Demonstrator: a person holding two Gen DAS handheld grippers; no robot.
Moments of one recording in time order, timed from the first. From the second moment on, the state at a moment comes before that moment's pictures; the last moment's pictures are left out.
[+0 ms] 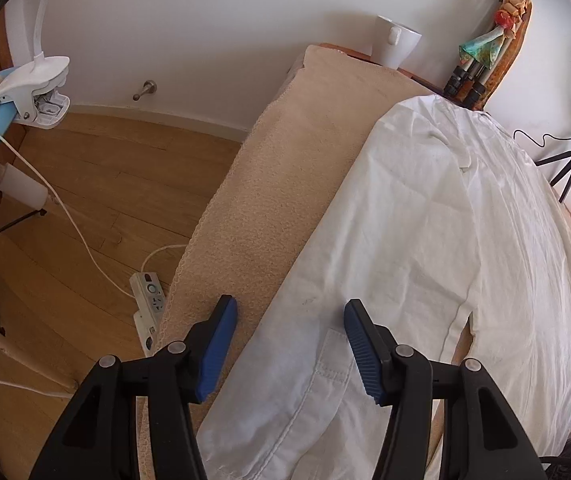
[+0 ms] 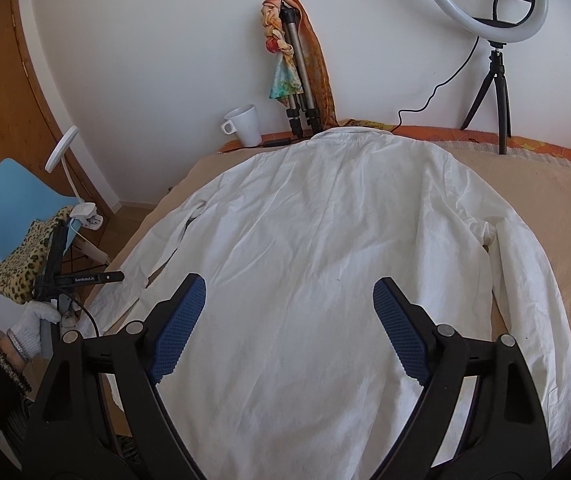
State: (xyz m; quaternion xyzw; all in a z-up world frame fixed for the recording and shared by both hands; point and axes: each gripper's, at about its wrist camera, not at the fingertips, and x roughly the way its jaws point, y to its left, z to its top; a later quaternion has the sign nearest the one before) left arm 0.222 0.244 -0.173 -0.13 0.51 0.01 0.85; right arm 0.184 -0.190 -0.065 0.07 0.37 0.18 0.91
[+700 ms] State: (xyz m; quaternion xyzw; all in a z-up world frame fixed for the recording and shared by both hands) left arm 0.210 0.218 -0.133 -0.15 0.45 -0.05 0.88; right arm 0.179 -0.190 -0.066 0.06 0.37 0.17 0.91
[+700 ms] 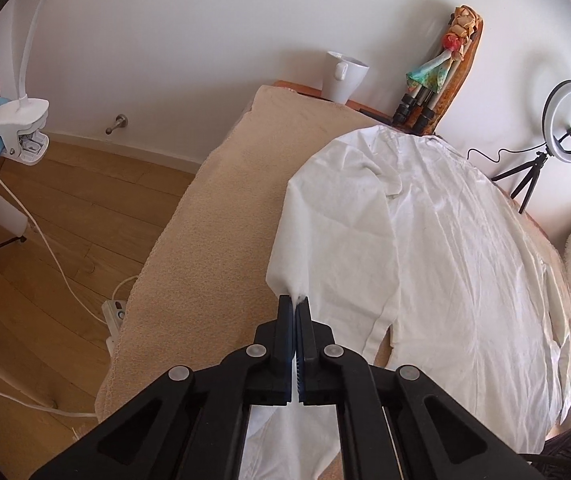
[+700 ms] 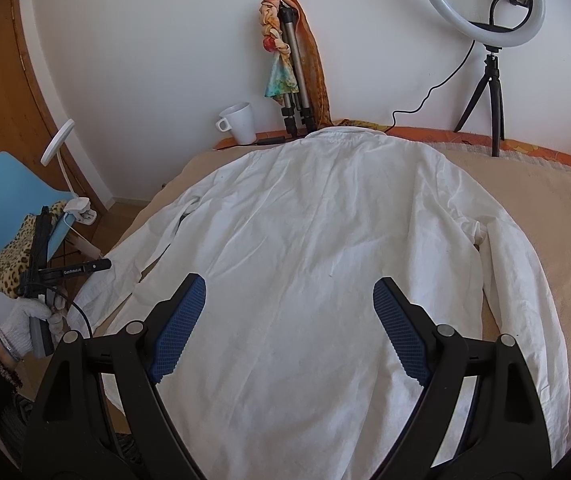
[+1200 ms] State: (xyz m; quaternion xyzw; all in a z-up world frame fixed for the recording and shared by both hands) left arm 0.176 0.091 -0.091 -0.10 0.42 -0.17 0.89; right arm 0.175 -0.190 -0.063 0.05 0.36 0.16 0.92
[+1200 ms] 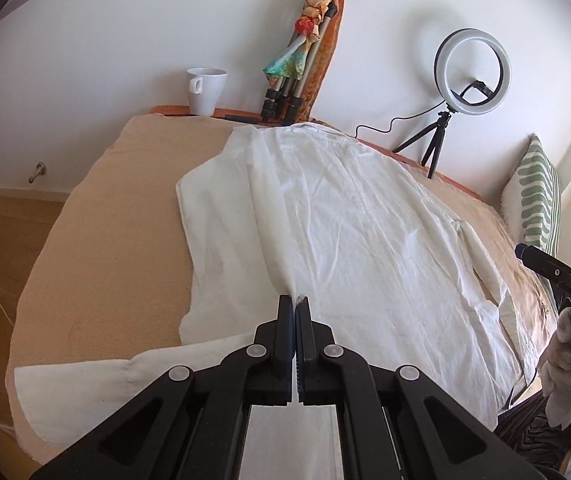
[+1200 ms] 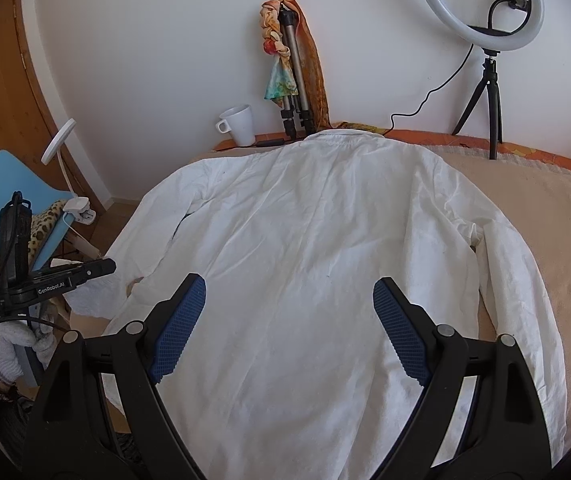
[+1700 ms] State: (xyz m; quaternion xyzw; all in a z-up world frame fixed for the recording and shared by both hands) left arm 0.133 0.097 -0.070 -0.07 0.43 -0.17 0.88; right arm 0.190 -0.178 -0.079 0.06 0.42 0.20 0.88
